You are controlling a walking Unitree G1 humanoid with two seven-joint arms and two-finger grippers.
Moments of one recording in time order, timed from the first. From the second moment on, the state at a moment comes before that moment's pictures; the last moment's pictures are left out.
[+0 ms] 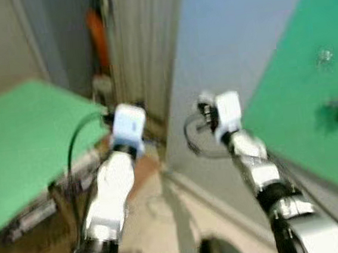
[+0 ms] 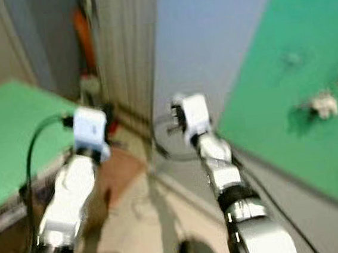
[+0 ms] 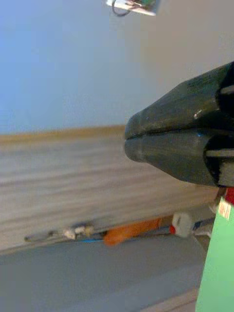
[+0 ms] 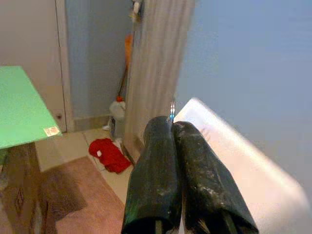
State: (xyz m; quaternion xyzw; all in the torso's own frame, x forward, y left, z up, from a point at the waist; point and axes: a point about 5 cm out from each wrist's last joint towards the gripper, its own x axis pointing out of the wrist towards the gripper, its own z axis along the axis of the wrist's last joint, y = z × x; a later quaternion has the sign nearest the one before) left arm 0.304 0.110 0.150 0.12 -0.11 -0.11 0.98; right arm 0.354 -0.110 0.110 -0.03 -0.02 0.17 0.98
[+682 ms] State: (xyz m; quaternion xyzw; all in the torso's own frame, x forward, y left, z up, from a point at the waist) left arm 0.303 0.106 0.148 0.12 -0.11 -0.12 0.98; right arm 0.354 -0.111 0.111 -0.02 -0.03 0.18 0.98
